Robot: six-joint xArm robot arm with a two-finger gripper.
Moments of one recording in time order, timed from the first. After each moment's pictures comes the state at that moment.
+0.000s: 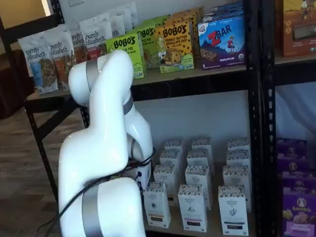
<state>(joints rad) 0.36 0.73 -1.13 0.59 0.33 -1.75</state>
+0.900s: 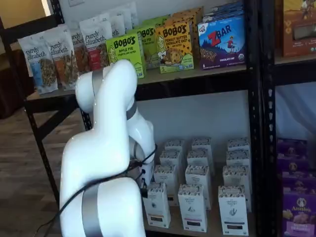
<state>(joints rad) 0.34 0.86 -1.30 0.63 0.30 -1.80</state>
